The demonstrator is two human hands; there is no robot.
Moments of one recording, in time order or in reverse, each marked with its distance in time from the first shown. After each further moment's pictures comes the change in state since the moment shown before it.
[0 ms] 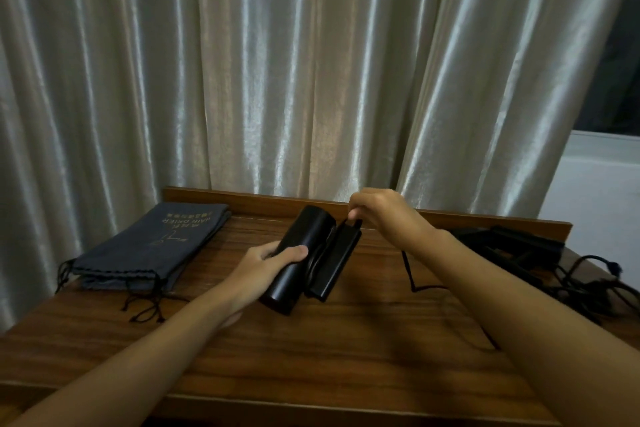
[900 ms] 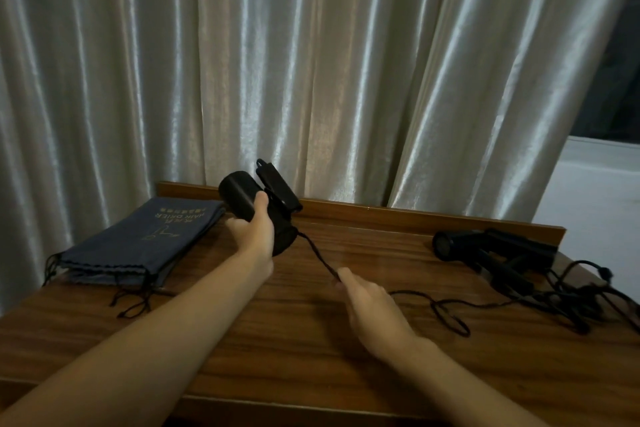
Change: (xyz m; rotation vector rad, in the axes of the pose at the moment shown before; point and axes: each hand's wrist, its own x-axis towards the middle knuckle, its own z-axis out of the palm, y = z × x) left_hand 0.060 0.025 0.024 -0.610 0.766 -0.105; right_hand -0.091 -0.066 0.077 0.085 -0.118 0.363
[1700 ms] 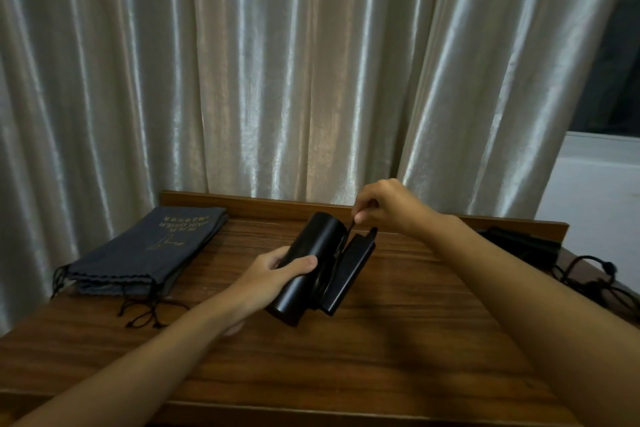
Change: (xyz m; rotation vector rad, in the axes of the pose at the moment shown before) left_hand -0.028 -0.004 -0.060 0.624 -0.851 0.075; right_hand 0.105 0.023 -0.120 0.008 -0.033 -0.189
